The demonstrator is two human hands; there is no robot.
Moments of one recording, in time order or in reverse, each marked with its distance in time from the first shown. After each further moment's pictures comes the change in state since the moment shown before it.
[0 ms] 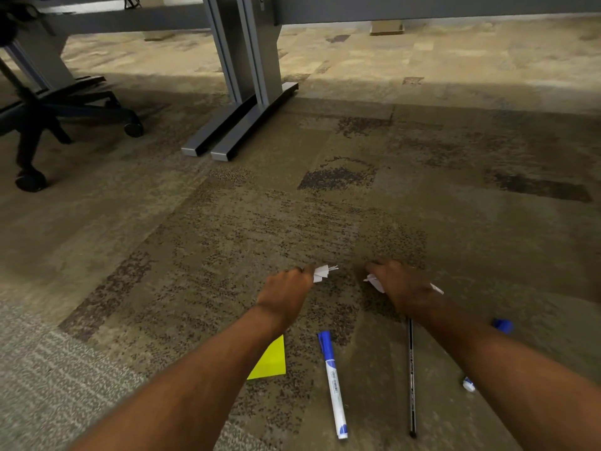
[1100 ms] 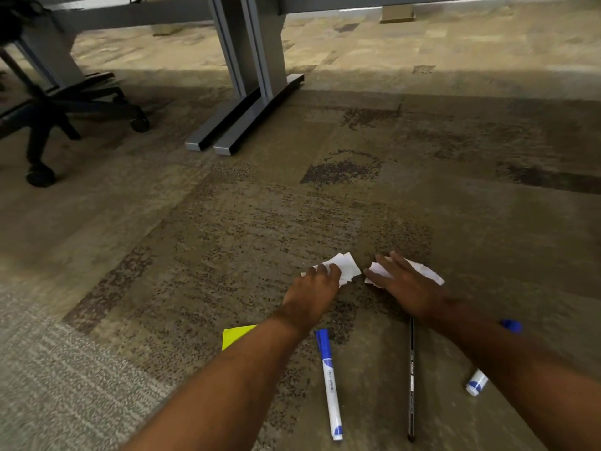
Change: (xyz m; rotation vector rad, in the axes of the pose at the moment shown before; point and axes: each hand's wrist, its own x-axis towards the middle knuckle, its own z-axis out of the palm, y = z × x) left_hand 0.015 0.049 0.010 0.294 -0.025 -0.020; right_hand -0.006 0.026 0.027 -0.190 -0.066 -0.128
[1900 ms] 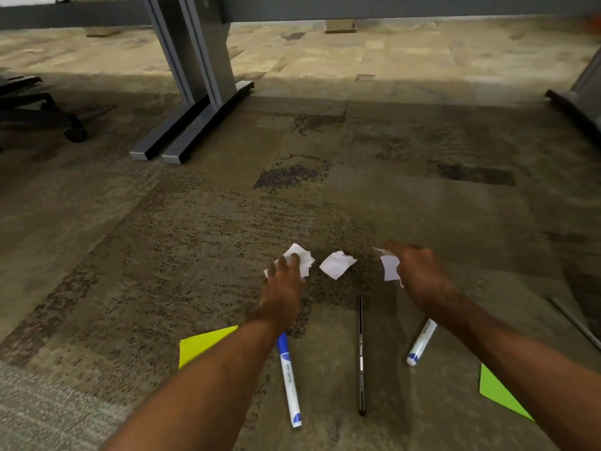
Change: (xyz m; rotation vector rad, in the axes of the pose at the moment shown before) left_hand 0.020 0.026 0.008 -0.622 -0.016 -0.177; right_hand -0.078 0.038 -0.036 0.746 0.392 0.485
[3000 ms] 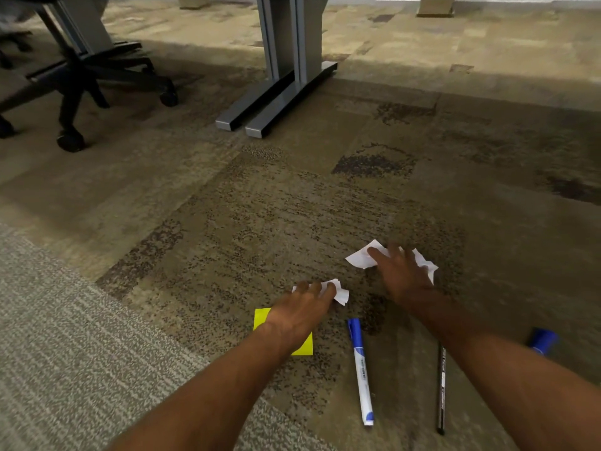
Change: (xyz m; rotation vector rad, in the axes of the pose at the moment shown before) left_hand -0.072 -0.091 -0.025 0.316 -0.148 0.176; right_hand 0.034 -0.098 0.122 -0.512 -0.324 -0.127
